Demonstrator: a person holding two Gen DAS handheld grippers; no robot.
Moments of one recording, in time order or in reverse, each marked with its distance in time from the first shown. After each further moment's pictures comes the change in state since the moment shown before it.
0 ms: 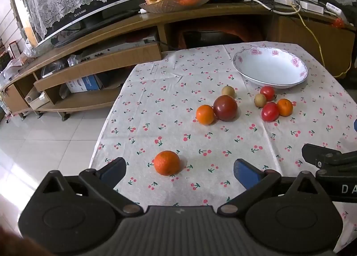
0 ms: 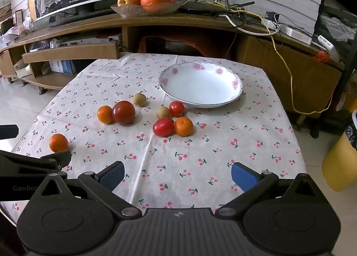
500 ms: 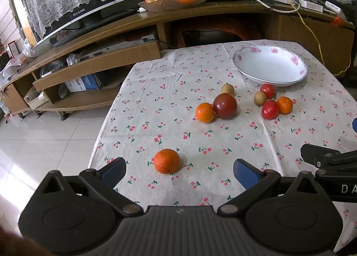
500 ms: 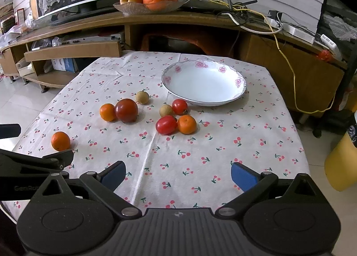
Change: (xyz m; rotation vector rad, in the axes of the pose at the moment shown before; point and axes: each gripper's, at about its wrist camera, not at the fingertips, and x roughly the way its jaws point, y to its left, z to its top) left arm 0.004 -0.003 -0.004 -0.005 0.001 -0.002; right arm 0.002 0.003 -0.001 -0.004 0.008 0.012
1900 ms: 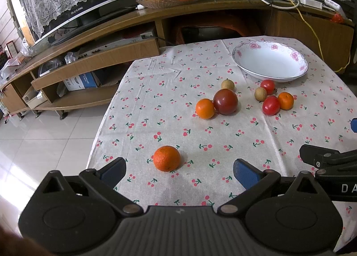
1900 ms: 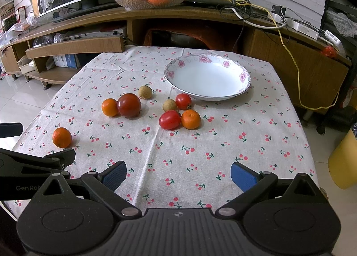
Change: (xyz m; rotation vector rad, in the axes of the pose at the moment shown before) left arm 0.005 0.003 -0.002 0.024 -0.010 0.011; right arm 0.006 0.000 0.000 -0.001 0.025 0.018
